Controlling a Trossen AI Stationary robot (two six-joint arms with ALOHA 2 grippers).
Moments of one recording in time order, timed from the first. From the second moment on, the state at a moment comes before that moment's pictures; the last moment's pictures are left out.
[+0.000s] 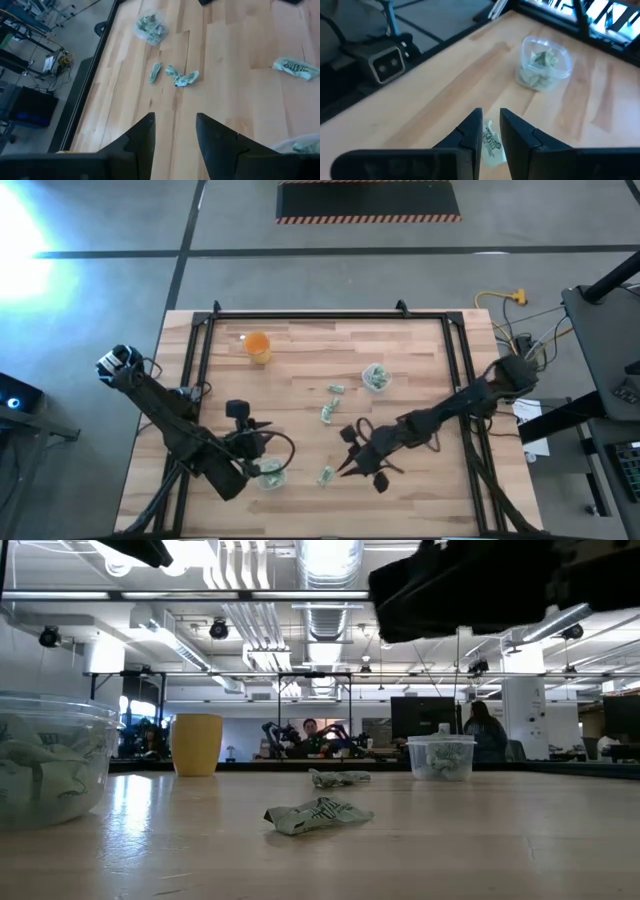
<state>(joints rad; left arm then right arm) -0.75 1.42 1.19 -0.99 -0.91 -0.56 0.40 1.72 0.79 0.47 -0.10 -0.21</state>
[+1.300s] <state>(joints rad) -0.75 1.42 1.18 -0.98 -0.90 -0.54 0.36 2.08 1.22 -0.03 -0.10 -0.18</state>
